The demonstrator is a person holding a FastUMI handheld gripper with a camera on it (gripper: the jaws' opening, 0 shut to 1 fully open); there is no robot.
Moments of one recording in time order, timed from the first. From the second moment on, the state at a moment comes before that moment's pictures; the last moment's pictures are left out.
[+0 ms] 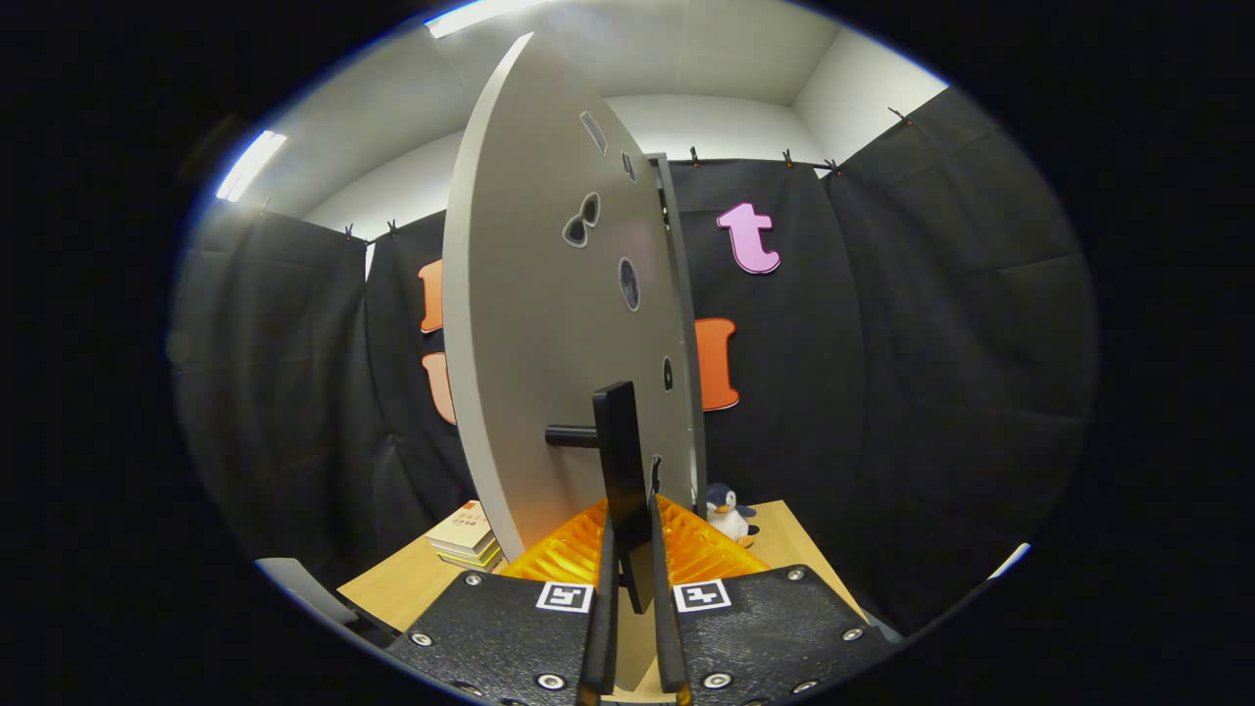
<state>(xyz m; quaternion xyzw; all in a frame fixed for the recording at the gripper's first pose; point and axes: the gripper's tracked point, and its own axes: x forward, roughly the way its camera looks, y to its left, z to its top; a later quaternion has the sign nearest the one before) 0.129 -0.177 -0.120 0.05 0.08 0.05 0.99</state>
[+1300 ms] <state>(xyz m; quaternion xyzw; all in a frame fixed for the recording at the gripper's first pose) 0.080 -0.236 -0.112 0.03 0.09 -0.03 0.99</state>
